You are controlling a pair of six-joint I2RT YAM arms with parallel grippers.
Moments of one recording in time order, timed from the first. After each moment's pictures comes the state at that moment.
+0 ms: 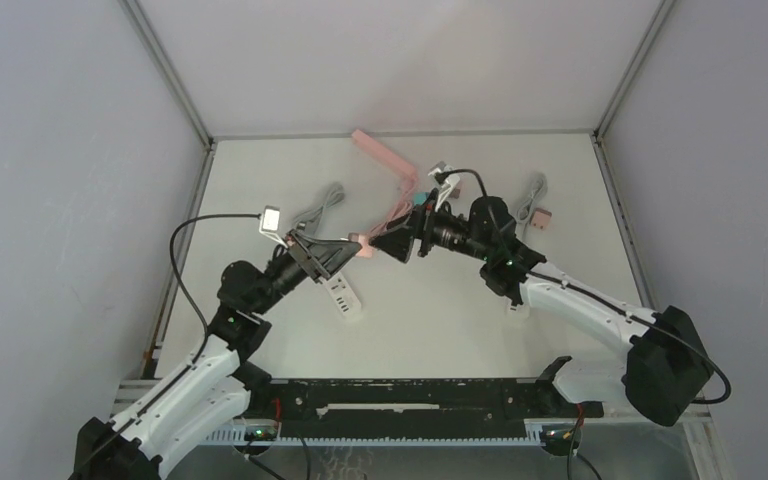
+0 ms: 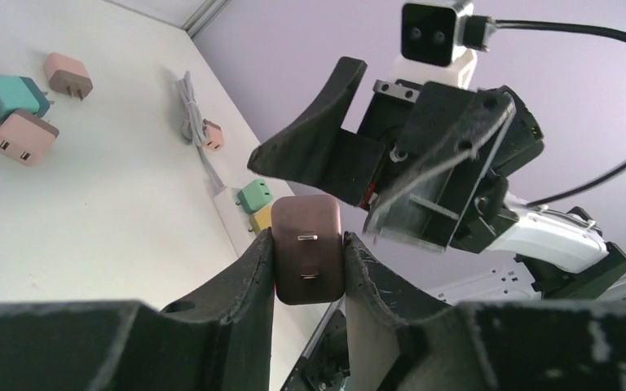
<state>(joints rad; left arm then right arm) -0.50 0.71 0.40 0.48 0.37 -0.95 0.72 1.24 0.85 0.30 -0.45 0.52</state>
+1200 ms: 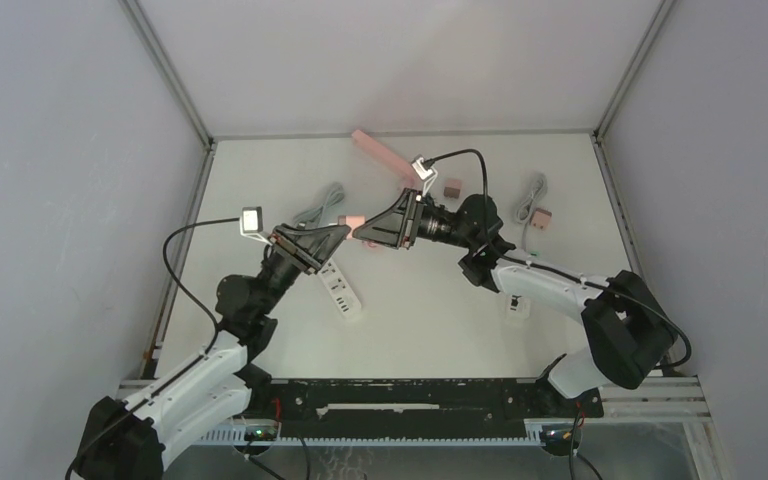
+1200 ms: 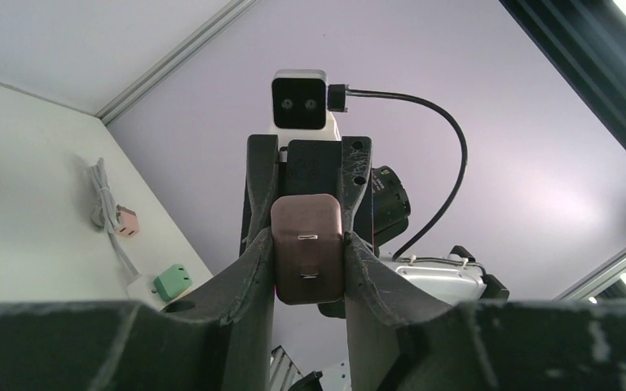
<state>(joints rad) -0.50 0.79 0.31 0.95 0.25 -1.19 0.71 1.47 0.88 0.85 -0.68 1.08</state>
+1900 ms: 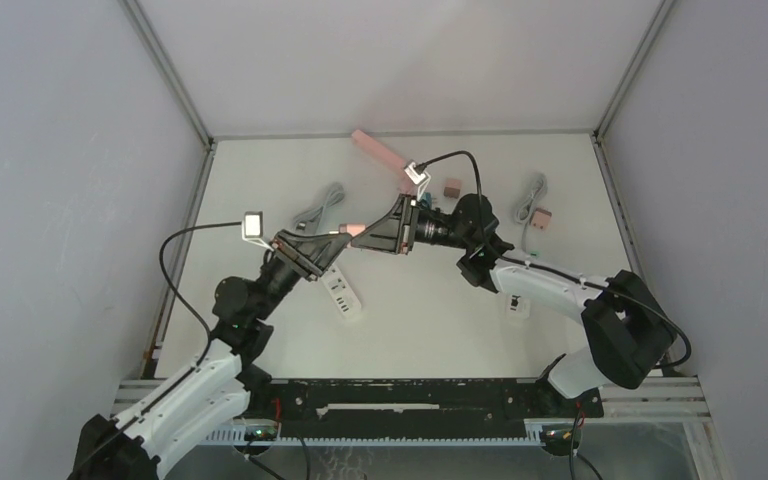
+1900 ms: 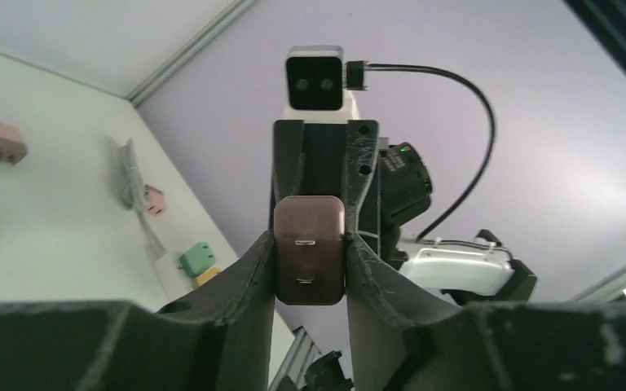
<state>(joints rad) -0.52 0.72 0.31 0.82 0.25 -1.13 0.72 1.48 0.89 0.82 -0.73 1.07</state>
